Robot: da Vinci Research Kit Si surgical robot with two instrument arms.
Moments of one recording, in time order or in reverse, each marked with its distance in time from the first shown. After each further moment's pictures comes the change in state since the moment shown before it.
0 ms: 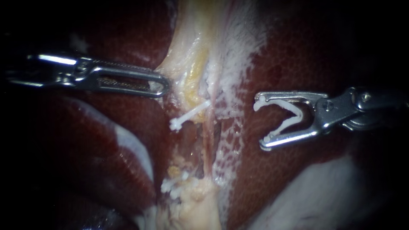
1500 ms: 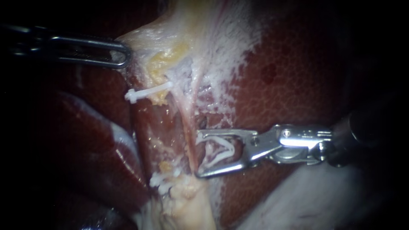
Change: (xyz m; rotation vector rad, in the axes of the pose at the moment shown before) right arm -0.009 0.000 0.016 0.061 -0.023 0.166; left arm -0.004 0.002 -0.007 -0.072 -0.030 -0.021
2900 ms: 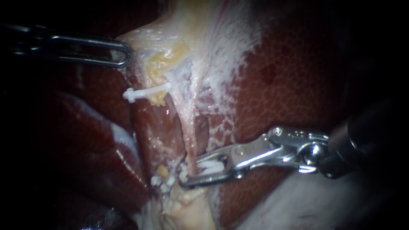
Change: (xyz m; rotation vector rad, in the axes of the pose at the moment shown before) right arm 0.003 -0.001 -0.001 0.166 -0.045 0.316; left arm 0.000 0.000 0.000 0.000 0.000 0.000
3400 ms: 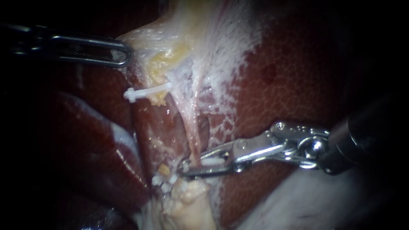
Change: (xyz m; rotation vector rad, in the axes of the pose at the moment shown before) right arm -0.001 0.000 0.000 0.001 -0.002 0.017; left arm 0.000 0.000 0.000 0.000 0.000 0.000
